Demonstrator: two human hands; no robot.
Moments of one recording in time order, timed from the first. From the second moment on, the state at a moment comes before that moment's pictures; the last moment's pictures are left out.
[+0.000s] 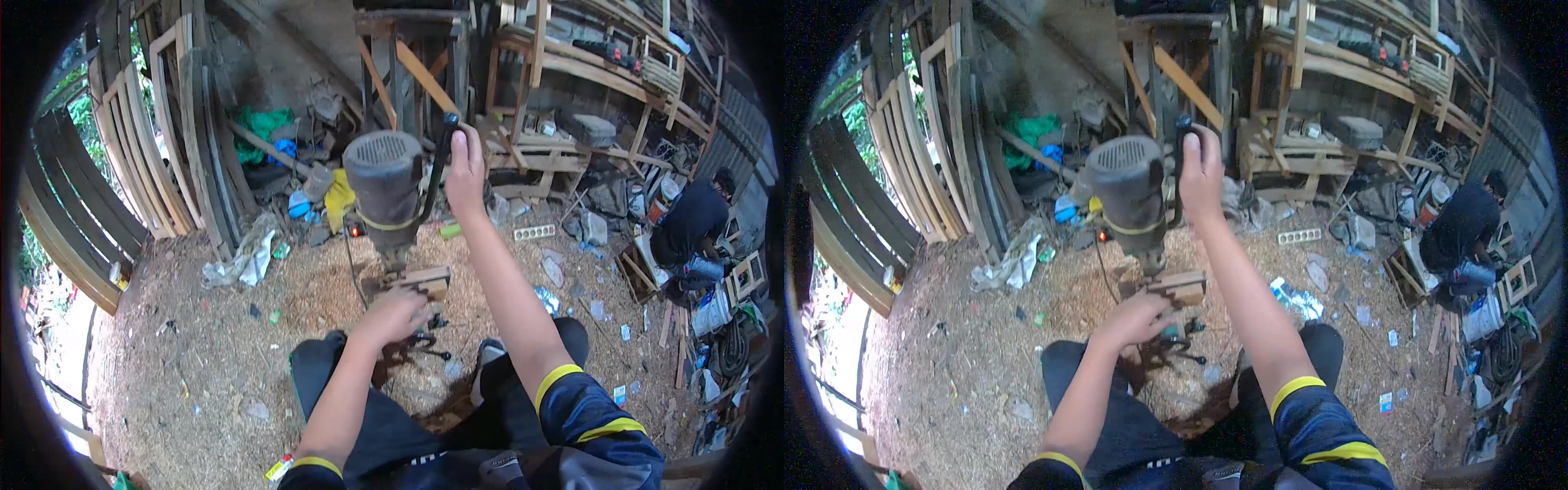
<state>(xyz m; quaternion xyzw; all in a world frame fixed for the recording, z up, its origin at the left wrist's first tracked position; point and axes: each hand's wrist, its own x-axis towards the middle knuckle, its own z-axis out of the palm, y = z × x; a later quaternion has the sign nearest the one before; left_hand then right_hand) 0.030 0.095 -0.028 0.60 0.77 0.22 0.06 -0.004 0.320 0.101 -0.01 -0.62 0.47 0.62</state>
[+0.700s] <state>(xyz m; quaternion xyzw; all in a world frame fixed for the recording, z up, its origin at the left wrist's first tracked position) -0.018 0.085 -0.036 0.52 0.77 0.32 0.19 0.134 0.282 0.024 0.16 -0.68 0.58 0.43</state>
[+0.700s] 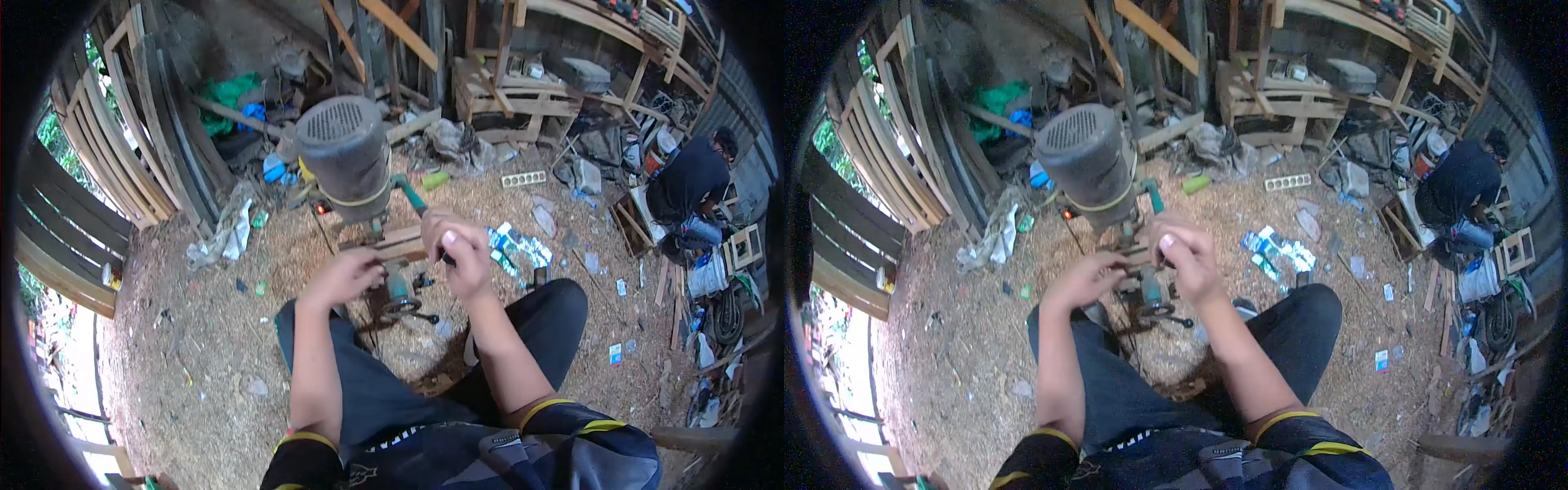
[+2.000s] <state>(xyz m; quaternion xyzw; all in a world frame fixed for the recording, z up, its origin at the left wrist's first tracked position) -0.013 0.080 -0.157 0.46 0.74 -0.12 0.48 0.101 0.275 0.089 -0.47 -0.67 0.55 -0.20</state>
